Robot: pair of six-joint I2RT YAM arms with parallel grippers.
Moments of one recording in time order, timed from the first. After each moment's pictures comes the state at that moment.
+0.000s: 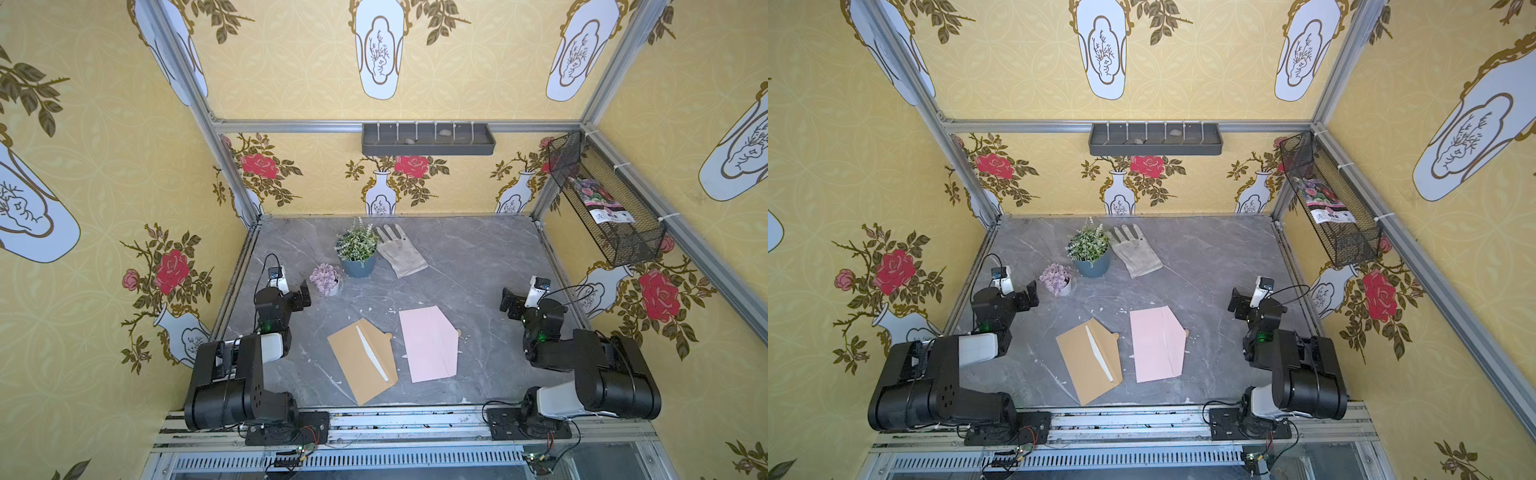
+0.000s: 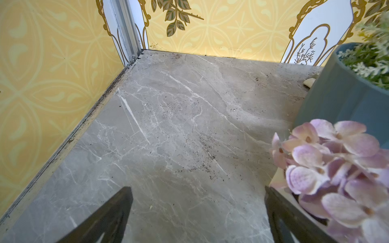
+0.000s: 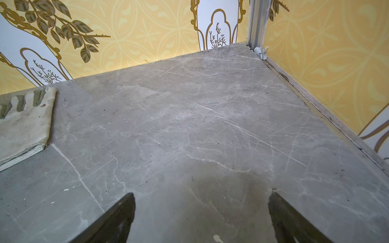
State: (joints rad) left arm 0.12 1.43 0.33 0.72 0.04 -0.03; right arm -0.11 1.44 0.18 0.91 -0.12 0.10
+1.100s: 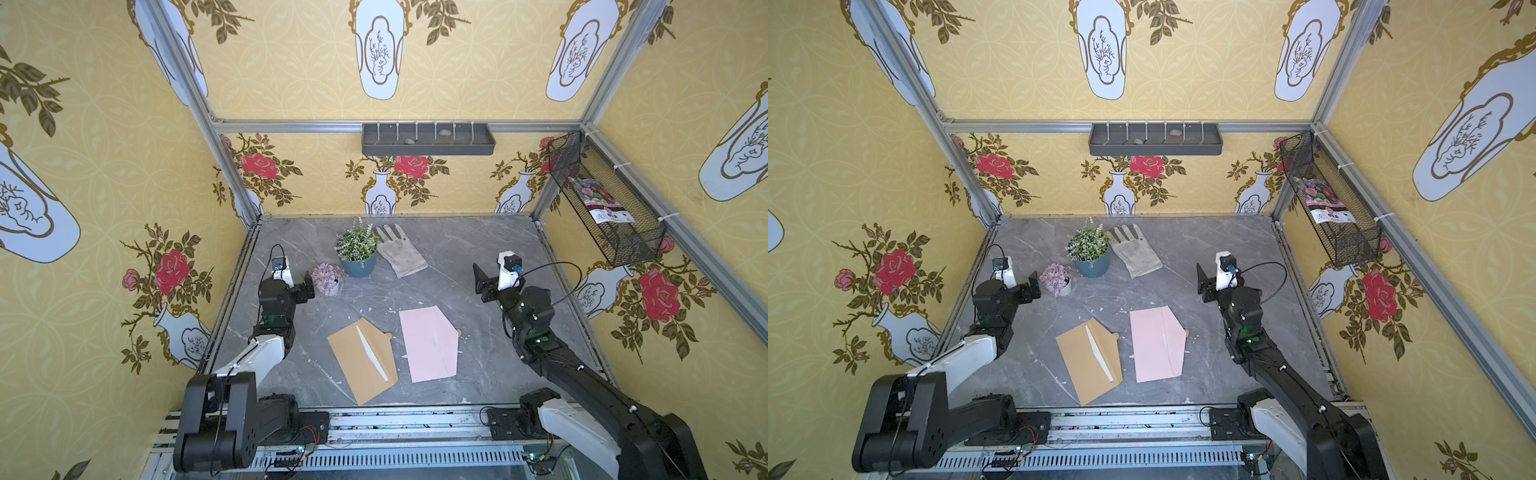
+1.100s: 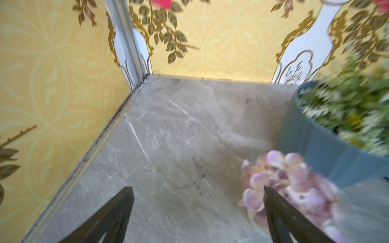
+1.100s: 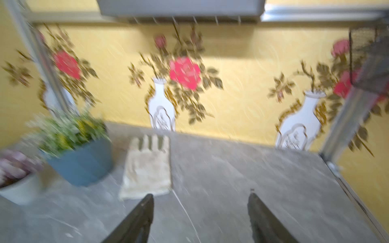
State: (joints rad) left arm -0.06 1.12 0.44 0.42 -0.14 -0.04; right arm 0.49 0.94 0.53 0.41 0.08 0.03
